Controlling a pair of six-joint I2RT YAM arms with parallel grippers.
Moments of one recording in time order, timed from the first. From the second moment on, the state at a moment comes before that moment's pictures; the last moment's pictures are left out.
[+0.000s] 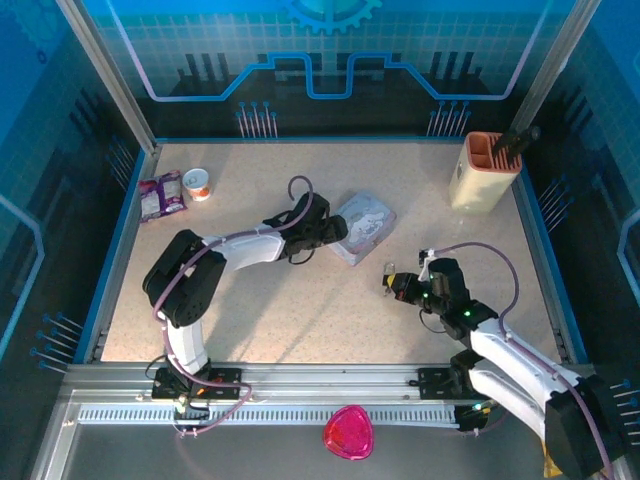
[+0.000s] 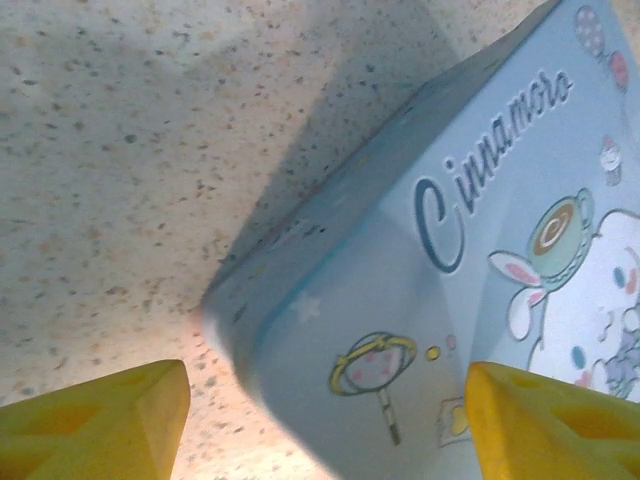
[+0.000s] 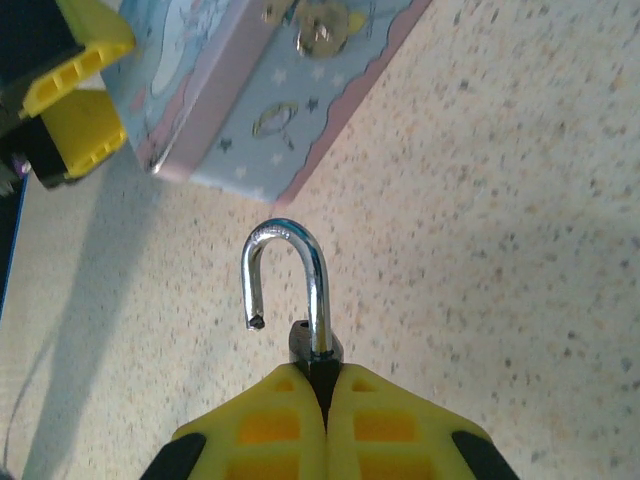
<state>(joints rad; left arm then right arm) -0.61 1.83 1.16 -0.19 -0.01 -0.81 0.42 0.80 0.24 -0.10 -0.24 0.75</state>
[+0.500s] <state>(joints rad) -0.69 1.15 0.57 -0.17 -0.01 -0.76 0.60 0.74 0.15 -0.24 -0.25 0.79</state>
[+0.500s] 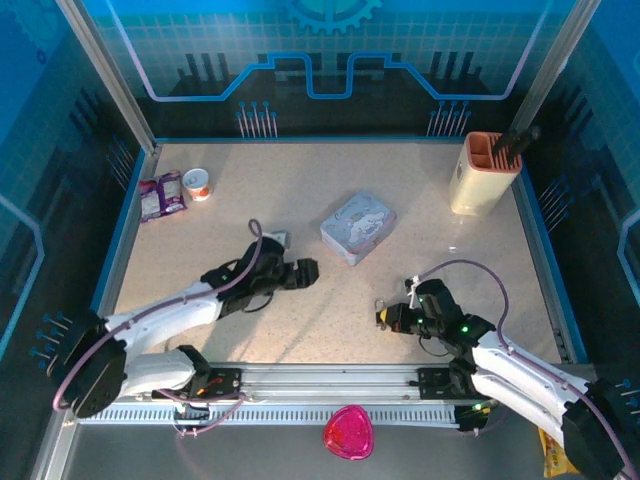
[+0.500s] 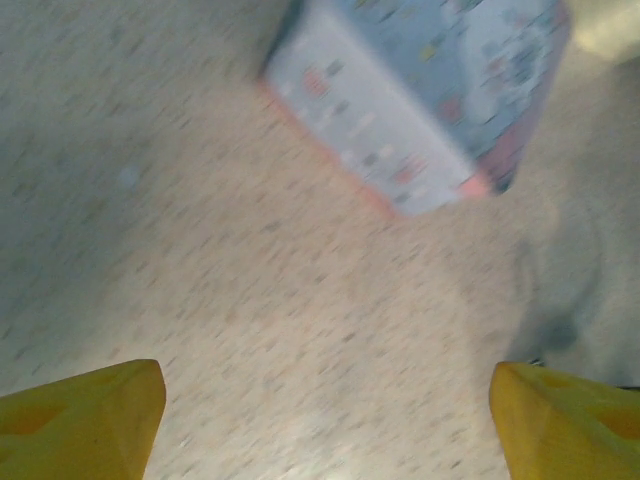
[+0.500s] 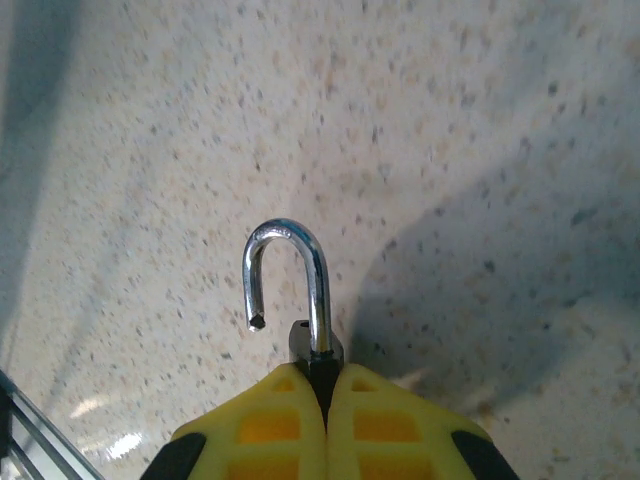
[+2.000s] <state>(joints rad) -0.55 0.82 0.36 0.03 -0.56 -0.39 0.54 0.60 0.64 -0.63 0.21 0.30</state>
